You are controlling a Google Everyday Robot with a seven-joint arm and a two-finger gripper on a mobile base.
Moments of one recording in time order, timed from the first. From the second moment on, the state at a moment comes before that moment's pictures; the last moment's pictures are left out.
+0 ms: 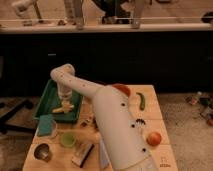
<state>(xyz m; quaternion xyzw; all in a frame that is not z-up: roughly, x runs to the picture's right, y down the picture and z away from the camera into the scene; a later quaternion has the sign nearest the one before) -0.249 0.103 0.929 -0.40 -0.09 -0.04 0.91</state>
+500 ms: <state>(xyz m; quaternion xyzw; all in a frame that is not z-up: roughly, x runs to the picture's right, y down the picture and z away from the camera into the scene) -0.247 0.097 0.925 -0.39 -0.10 -0.05 0.91</state>
